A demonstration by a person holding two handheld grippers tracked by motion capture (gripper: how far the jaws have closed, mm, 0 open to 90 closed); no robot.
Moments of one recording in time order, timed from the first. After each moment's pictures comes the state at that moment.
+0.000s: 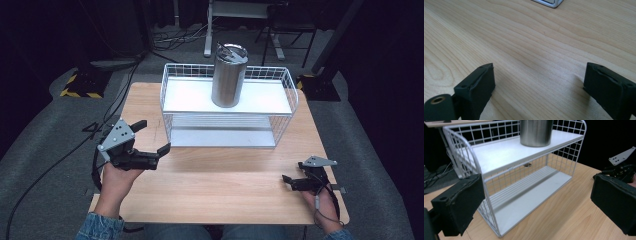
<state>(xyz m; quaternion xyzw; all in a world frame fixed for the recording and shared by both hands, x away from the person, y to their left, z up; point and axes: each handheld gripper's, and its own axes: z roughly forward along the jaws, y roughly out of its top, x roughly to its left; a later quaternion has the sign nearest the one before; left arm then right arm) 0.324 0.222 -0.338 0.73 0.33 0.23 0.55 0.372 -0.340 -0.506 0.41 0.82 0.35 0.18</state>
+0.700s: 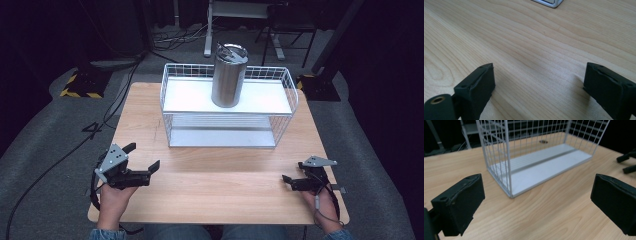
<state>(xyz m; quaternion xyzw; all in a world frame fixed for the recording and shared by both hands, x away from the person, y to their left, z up) 0.309 0.248 -0.413 0.73 0.40 0.23 0.51 0.372 -0.340 -0.506 0.41 0.82 0.35 0.18</state>
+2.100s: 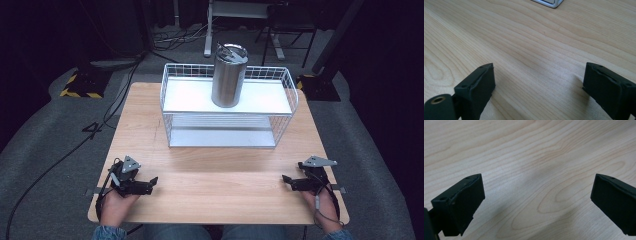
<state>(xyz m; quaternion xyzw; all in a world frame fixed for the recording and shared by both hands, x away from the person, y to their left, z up) 0.330 0.254 -0.493 0.80 0.47 0.18 0.33 0.372 -0.340 -0.505 0.41 0.82 0.35 0.18</state>
